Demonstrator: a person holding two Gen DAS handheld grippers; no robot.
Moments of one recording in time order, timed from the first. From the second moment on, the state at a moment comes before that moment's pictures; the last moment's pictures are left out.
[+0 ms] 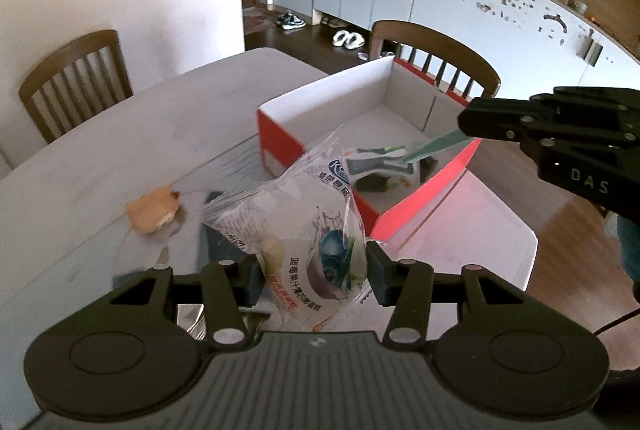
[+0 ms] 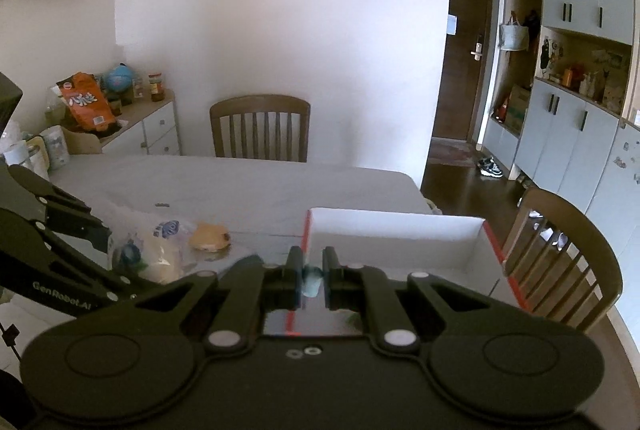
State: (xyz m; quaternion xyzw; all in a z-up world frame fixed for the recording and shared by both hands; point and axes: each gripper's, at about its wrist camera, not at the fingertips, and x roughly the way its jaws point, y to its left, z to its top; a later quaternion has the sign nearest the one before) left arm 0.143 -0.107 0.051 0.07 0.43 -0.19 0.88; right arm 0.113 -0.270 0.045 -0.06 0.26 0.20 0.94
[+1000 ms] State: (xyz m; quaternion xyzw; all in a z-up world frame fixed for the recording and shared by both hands) left arm 0.254 -0.236 0.017 0.11 0.48 -0.21 0.84; right arm 0.221 -0.352 0.020 -0.08 0.28 0.21 0.93
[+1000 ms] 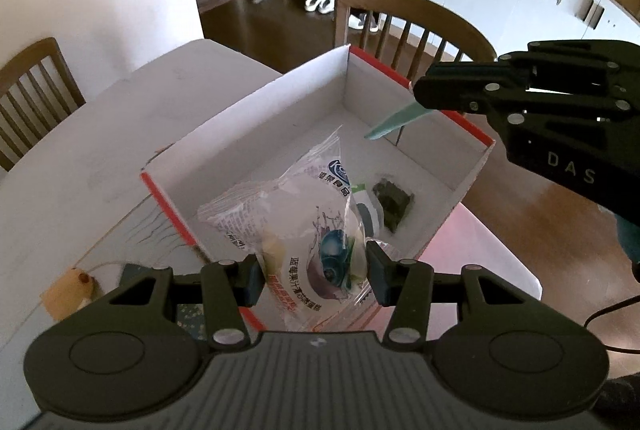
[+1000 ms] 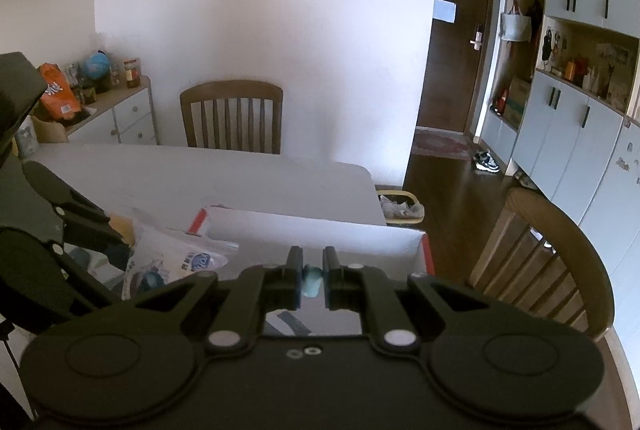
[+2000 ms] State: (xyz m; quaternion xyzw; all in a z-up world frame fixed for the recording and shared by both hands) left arm 0.319 -0.273 -0.056 0.14 0.53 -0.20 0.81; right arm 0.279 -0.368 -0.052 -0.10 0.34 0.20 0.91
